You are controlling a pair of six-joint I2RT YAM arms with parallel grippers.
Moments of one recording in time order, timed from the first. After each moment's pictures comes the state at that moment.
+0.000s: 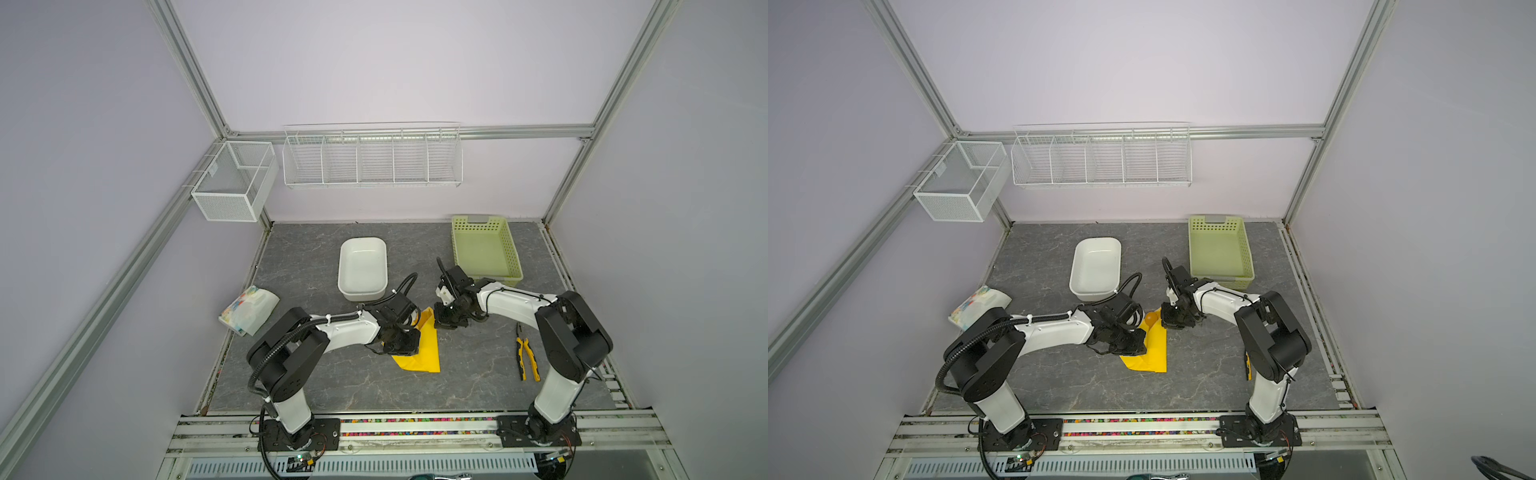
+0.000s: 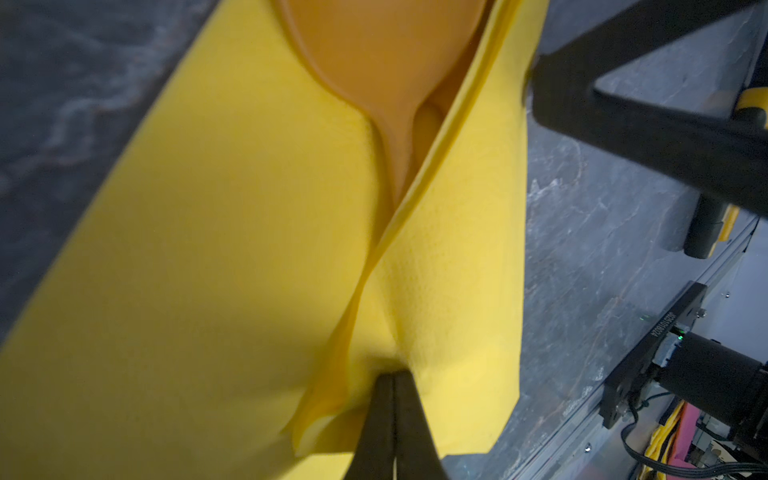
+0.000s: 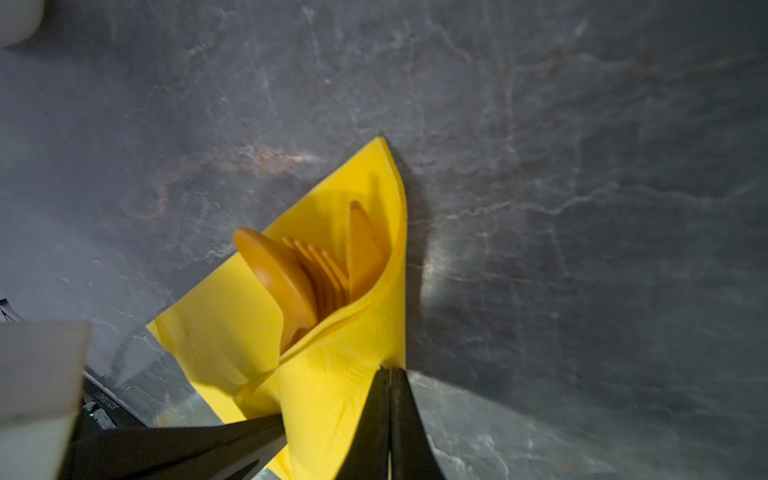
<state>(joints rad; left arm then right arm) -0.87 1.73 0.91 -0.34 0.36 -0.67 0.57 1.79 1.08 -0.57 -0.33 0.54</state>
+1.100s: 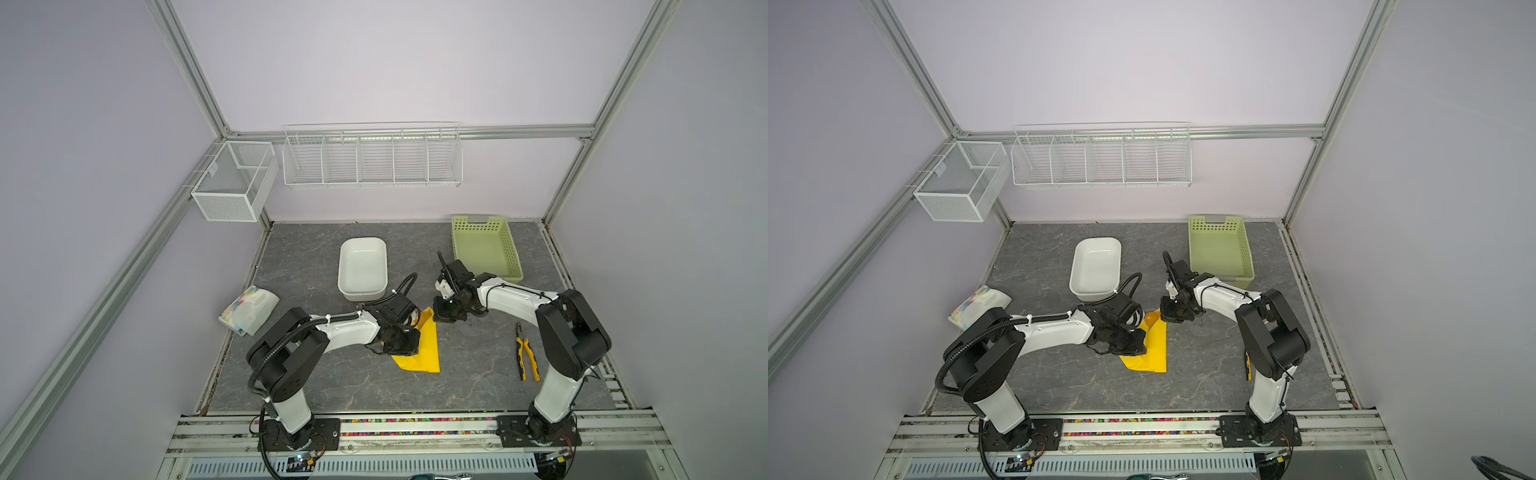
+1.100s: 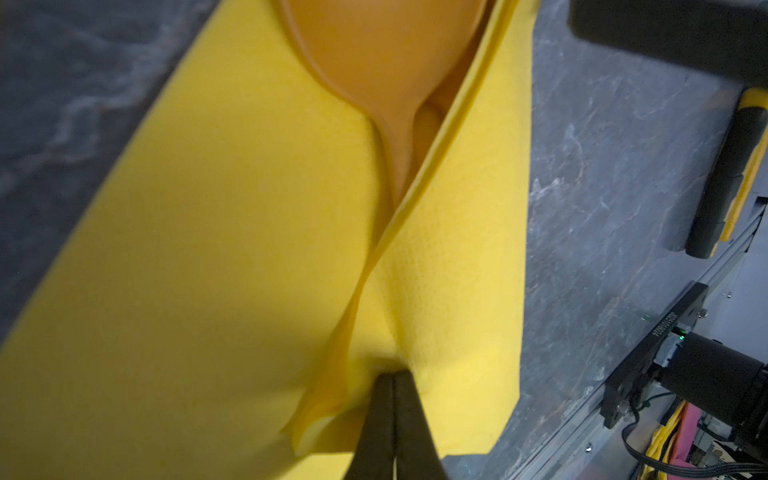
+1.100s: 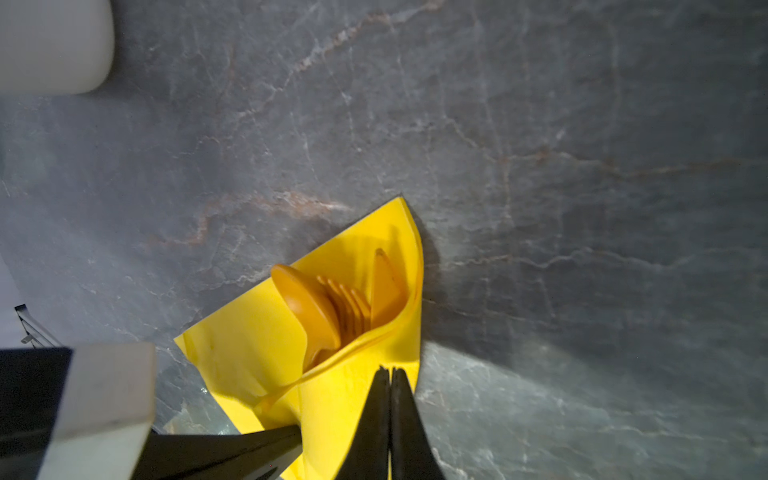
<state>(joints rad) -0.87 1.73 0.91 -0.34 0.36 -0.67 0.55 1.81 1.13 -0.57 -0.33 0.52</state>
